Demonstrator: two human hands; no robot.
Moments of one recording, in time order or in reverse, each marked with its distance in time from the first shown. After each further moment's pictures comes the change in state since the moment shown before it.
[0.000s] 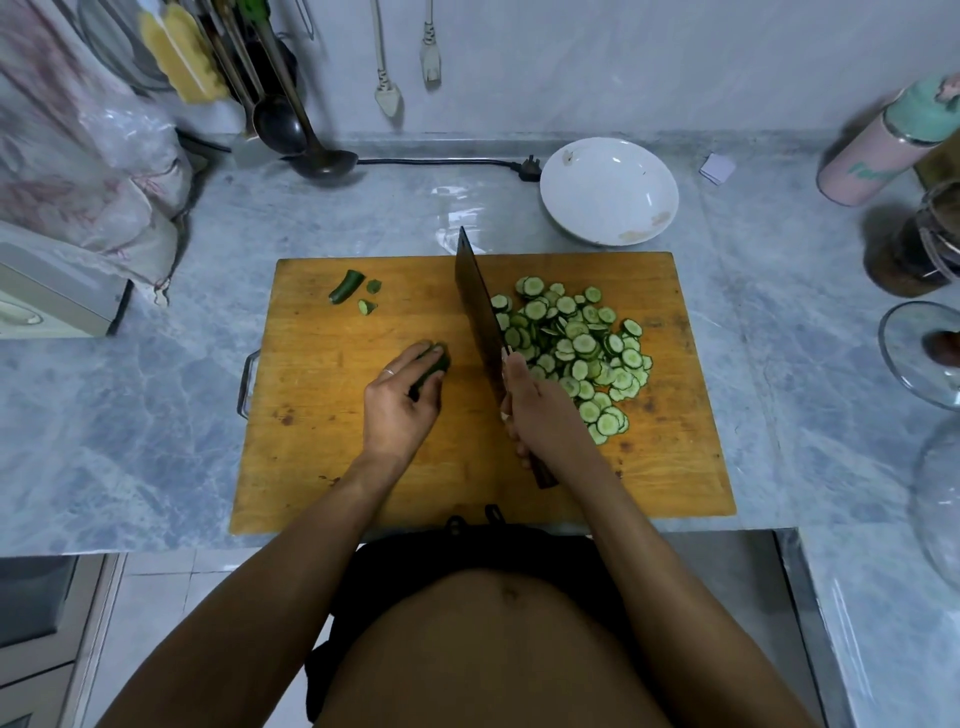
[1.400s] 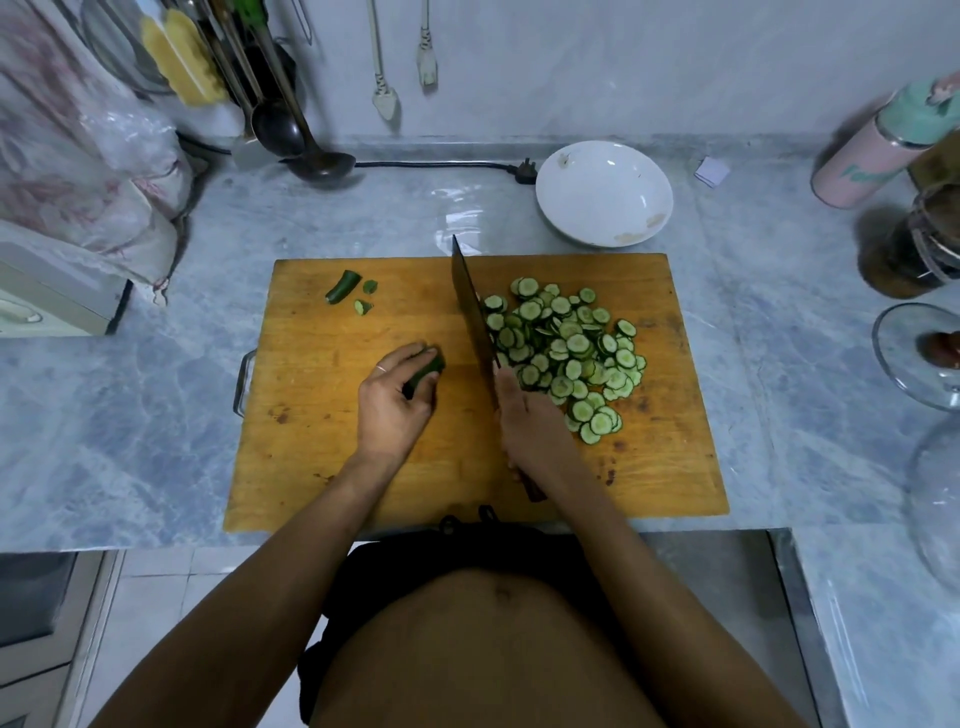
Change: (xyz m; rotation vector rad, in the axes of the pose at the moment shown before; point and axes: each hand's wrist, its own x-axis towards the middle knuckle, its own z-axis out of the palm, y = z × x) left_hand 0.002 0.009 -0.005 -0.017 0.003 -0.054; right_hand -0.009 0.014 0.009 -0.006 0.026 -0.038
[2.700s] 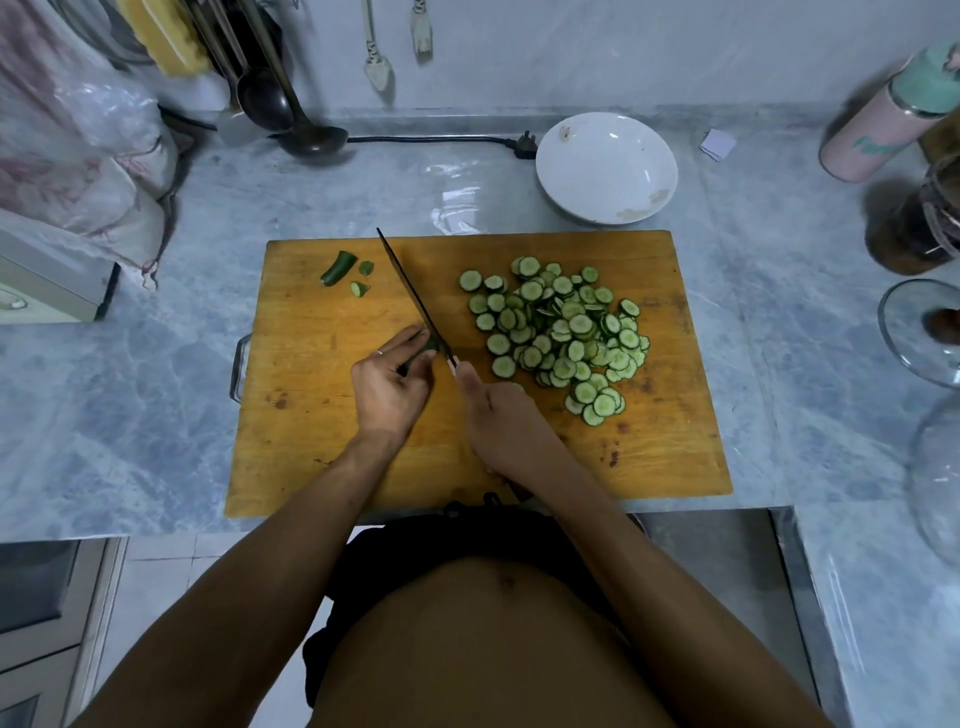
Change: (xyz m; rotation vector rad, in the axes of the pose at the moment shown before) left_hand 0.004 0.004 0.000 -0.058 0.023 -0.121; right_hand -0.012 -0.023 0.014 -0.175 -0.157 -0.079
